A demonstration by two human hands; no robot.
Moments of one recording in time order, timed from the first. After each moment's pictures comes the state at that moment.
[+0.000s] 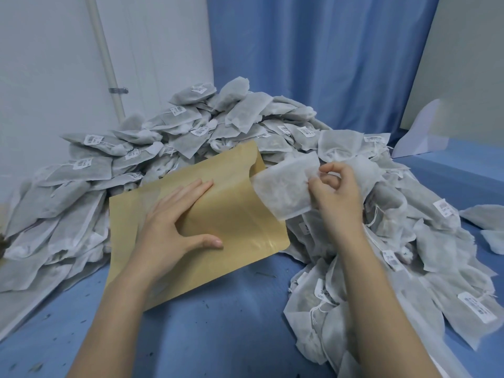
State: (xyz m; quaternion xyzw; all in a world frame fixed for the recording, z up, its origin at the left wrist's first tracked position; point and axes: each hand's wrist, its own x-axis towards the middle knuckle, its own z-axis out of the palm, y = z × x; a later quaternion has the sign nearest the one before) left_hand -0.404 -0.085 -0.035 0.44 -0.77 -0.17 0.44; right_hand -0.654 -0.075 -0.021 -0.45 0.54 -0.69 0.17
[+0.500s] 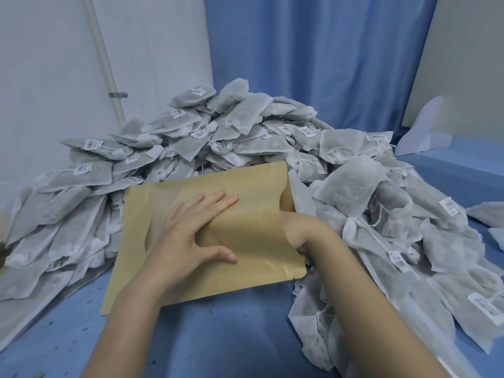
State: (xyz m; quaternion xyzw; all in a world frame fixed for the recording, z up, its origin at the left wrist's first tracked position) left_hand -0.414 -0.087 -0.038 0.39 -0.82 -0.16 0.37; right_hand -0.612 -0.061 0.009 -0.73 0.58 -0.12 0.35
